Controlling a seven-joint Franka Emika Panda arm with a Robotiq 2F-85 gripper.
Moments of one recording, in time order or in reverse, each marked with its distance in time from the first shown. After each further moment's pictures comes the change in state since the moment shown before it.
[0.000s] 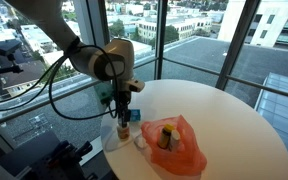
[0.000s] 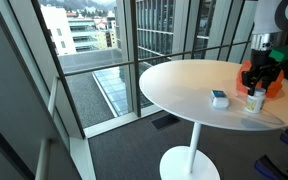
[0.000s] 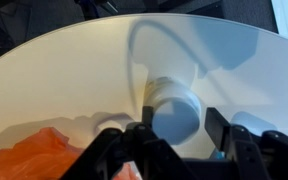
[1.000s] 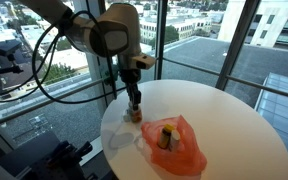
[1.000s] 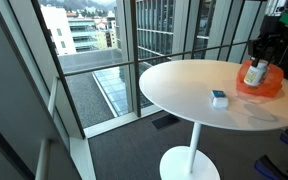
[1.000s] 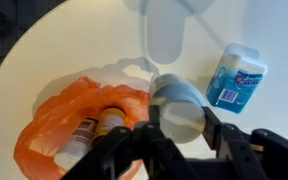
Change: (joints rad) arm -0.061 -0.198 -0.020 0.043 -0.007 -0.072 0.016
